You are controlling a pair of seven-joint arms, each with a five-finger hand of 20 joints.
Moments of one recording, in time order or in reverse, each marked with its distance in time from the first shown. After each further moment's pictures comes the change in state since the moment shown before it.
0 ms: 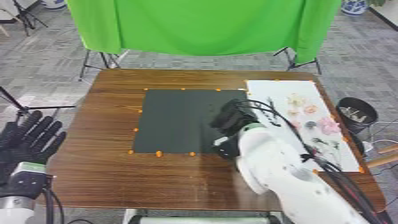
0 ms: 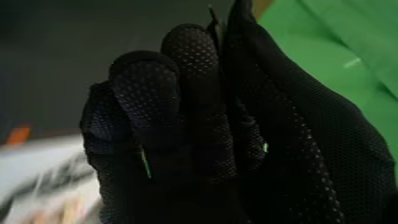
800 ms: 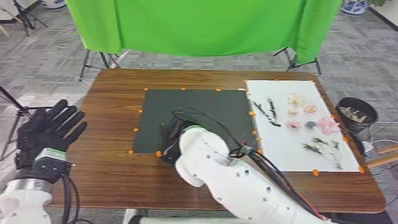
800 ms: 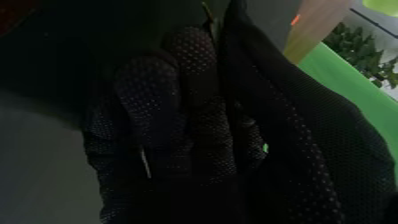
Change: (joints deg) left arm -9.8 1.7 5.2 3.0 4.0 -0.7 -6.7; right arm 9.4 -18.8 -12.2 19.5 -4.8 -6.2 2.6
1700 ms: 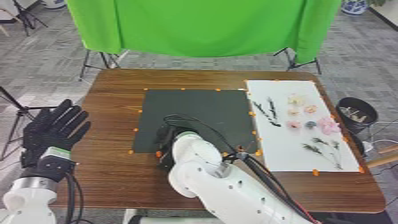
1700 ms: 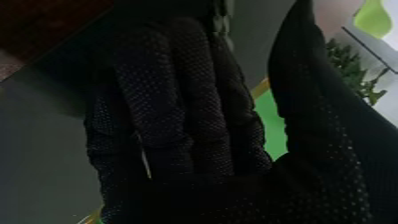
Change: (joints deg) left arm -1.0 1.2 2.1 0.3 -1.5 0.7 1.5; right arm -1.5 -0.9 -1.9 -2.0 -5.1 -3.4 0.7
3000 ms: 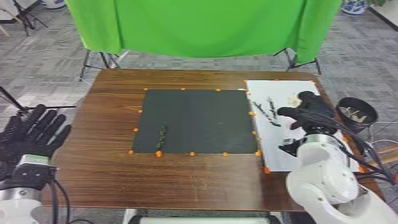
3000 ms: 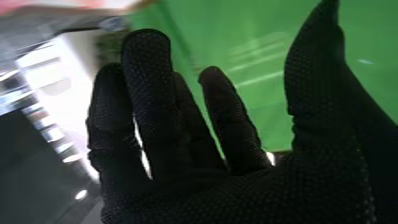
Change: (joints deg) left arm 6.6 -2.4 -5.5 -1.2 -5.6 -2.2 5.9; right arm -30.7 32.7 36.2 -26.0 -24.6 7.9 -3.1
